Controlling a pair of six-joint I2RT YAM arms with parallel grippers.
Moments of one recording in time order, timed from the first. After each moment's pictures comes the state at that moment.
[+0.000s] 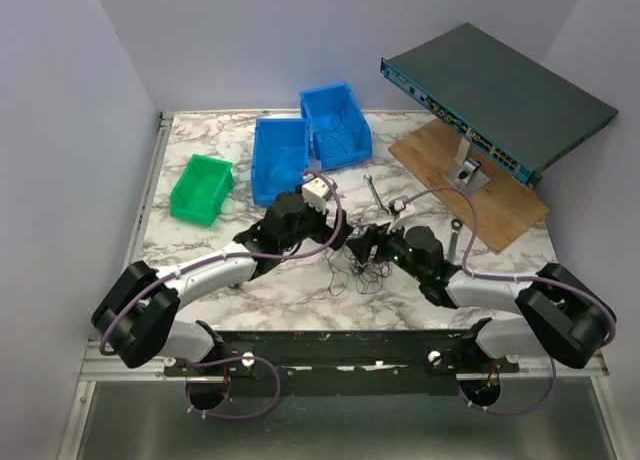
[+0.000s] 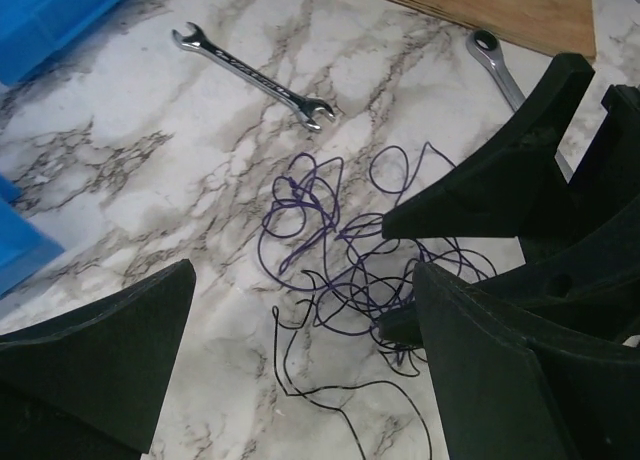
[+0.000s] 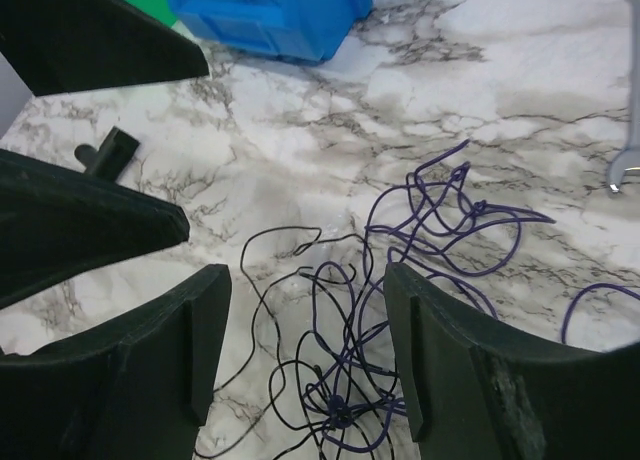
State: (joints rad) left arm -0.75 1.33 0.68 0.35 0.07 -0.21; right arm 0.73 1.34 0.35 0.74 0.00 0.41
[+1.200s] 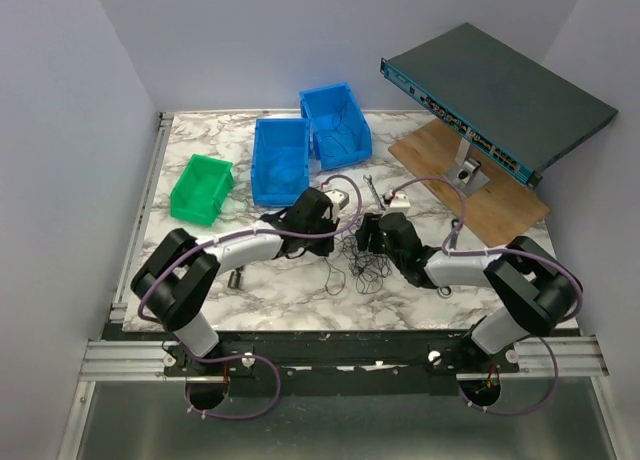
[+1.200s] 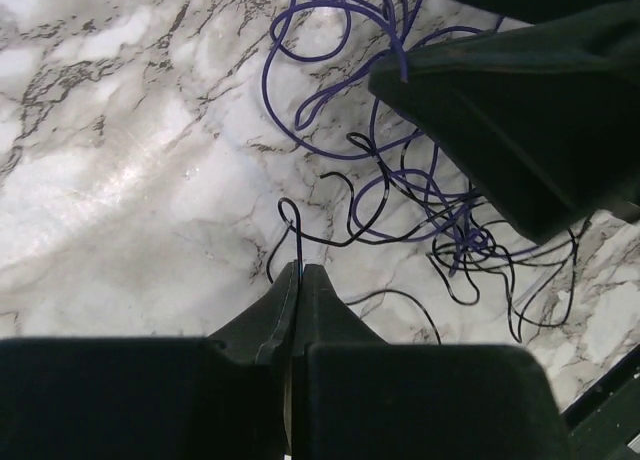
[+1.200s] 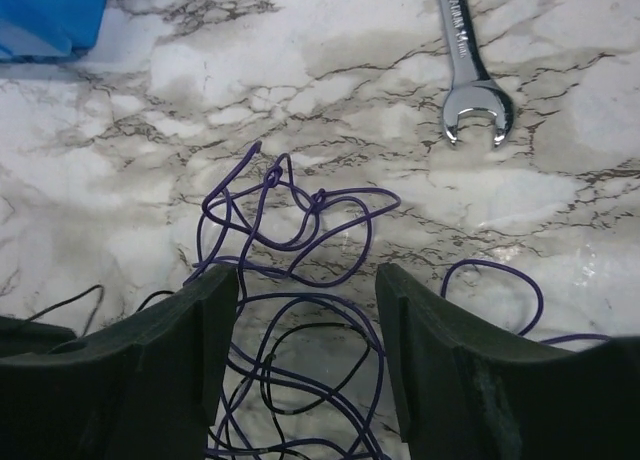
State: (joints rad) left arm -0.74 1.65 0.93 -0.14 0.15 -0.26; right arm 0.73 1.53 0.51 0.51 0.34 0.48
